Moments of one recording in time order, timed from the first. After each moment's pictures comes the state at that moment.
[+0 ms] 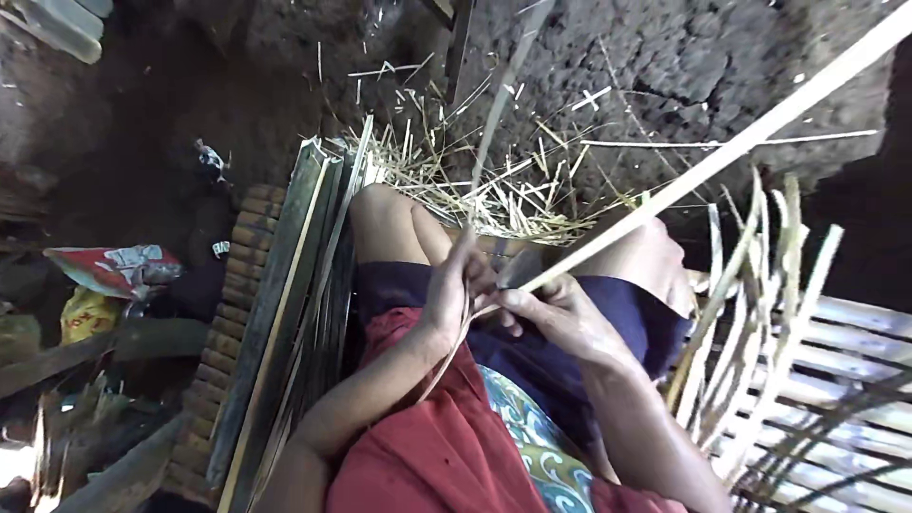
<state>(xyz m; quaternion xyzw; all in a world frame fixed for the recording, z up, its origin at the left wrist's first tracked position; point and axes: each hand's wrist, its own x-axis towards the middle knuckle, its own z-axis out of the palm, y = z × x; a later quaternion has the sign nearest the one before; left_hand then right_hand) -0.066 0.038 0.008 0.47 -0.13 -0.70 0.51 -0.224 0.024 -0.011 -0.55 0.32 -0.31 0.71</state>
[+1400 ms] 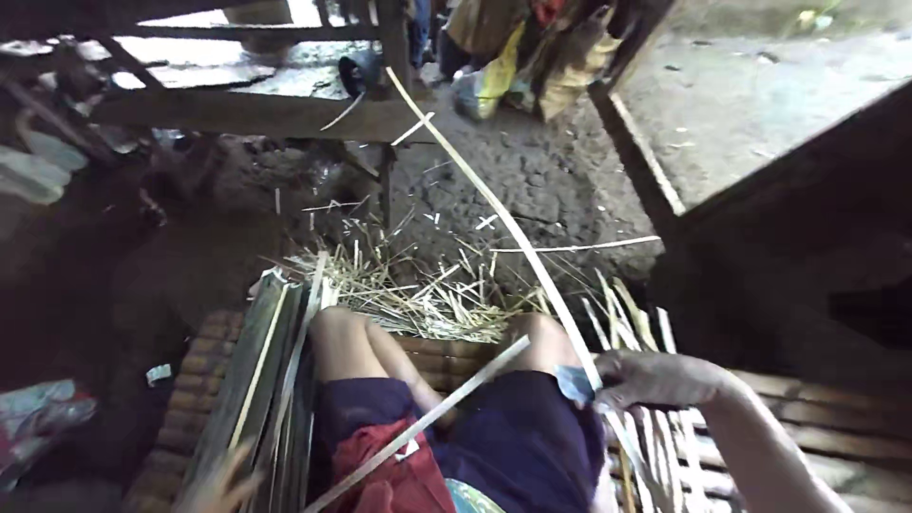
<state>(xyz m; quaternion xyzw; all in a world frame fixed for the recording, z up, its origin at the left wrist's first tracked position) 0.191 0.154 0.003 0.74 -0.49 -0.45 -0.05 -0.385 -0.060 0.043 -0.55 0.48 0.12 0.68</state>
